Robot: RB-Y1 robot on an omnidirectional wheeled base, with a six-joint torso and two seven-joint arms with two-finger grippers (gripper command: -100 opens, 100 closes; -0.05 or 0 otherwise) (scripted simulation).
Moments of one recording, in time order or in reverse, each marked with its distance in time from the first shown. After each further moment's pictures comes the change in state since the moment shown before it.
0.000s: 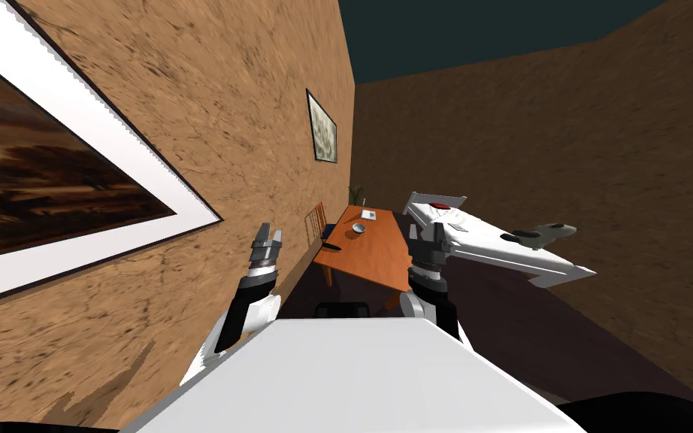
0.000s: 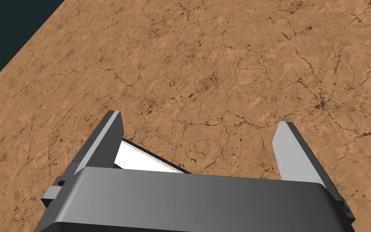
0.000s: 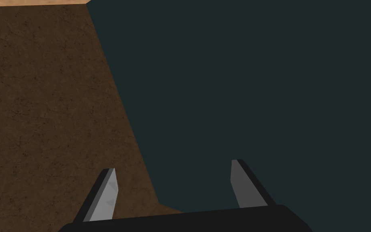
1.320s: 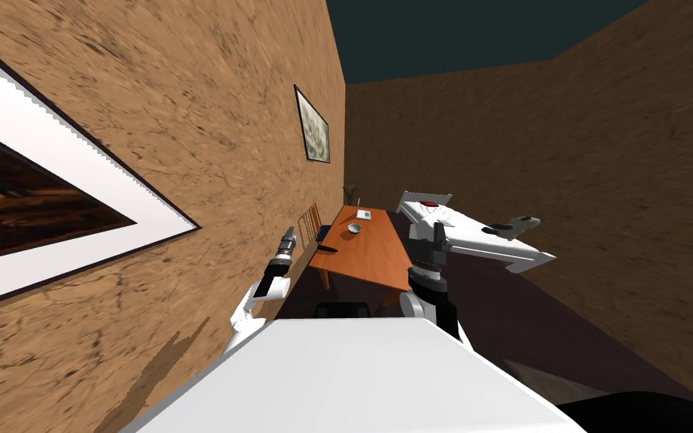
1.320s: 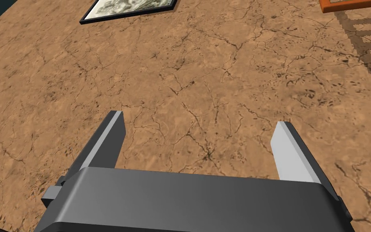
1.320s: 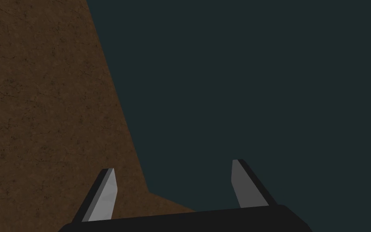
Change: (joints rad) left arm -0.283 0.112 0.024 0.393 -0.018 0.215 0.031; right arm 0.000 0.000 0.000 0.000 0.000 0.000 0.000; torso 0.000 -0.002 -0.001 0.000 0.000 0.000
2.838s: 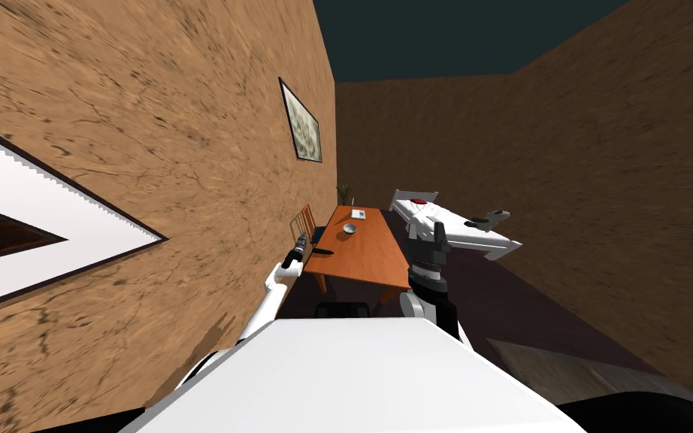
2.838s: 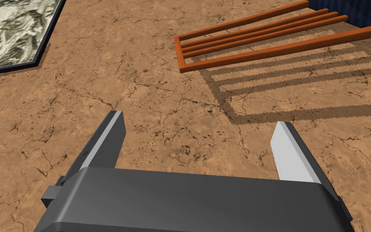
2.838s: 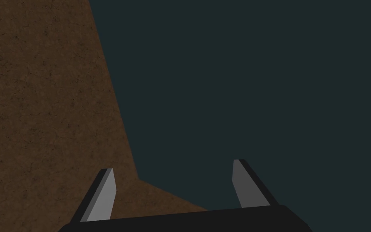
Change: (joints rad) left arm -0.348 -0.005 0.025 0.489 -0.025 0.282 0.036; right arm 0.000 0.000 0.000 0.000 0.000 0.000 0.000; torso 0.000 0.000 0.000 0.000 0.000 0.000
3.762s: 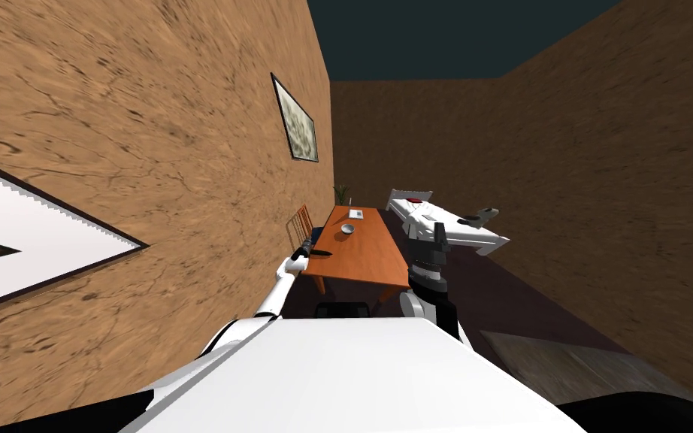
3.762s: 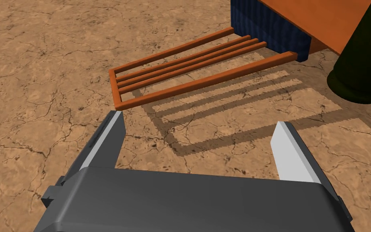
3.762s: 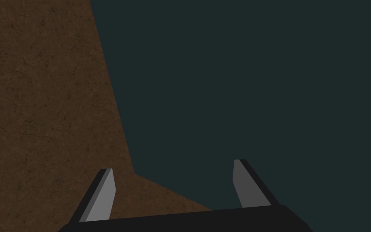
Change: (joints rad) left arm -0.174 -0.006 0.009 0.280 -0.009 0.133 0.021; right arm 0.000 0.000 0.000 0.000 0.000 0.000 0.000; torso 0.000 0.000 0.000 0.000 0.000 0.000
